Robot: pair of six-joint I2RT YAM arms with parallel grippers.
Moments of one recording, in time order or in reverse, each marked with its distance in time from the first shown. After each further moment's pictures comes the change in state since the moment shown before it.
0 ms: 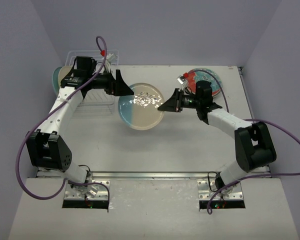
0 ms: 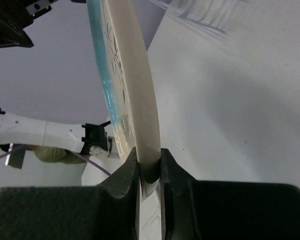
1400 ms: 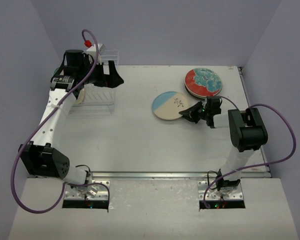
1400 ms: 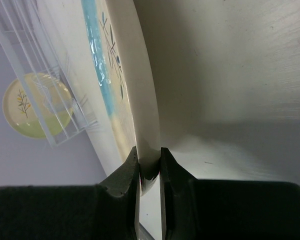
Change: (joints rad) left arm 0.020 -0.084 0.088 -0.040 -0.471 0.014; right arm -0.246 0.267 -0.174 0.045 0.435 0.341
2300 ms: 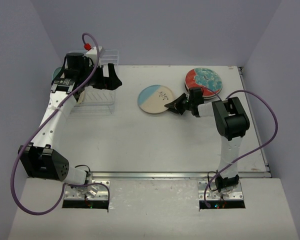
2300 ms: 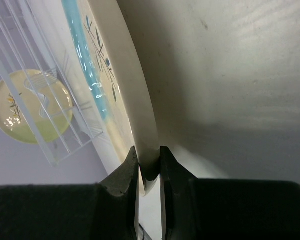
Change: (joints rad) left arm 0.001 -0.026 -0.056 0.022 -0.071 0.015; right arm 0.147 0.257 0.337 -0.080 0.053 0.059
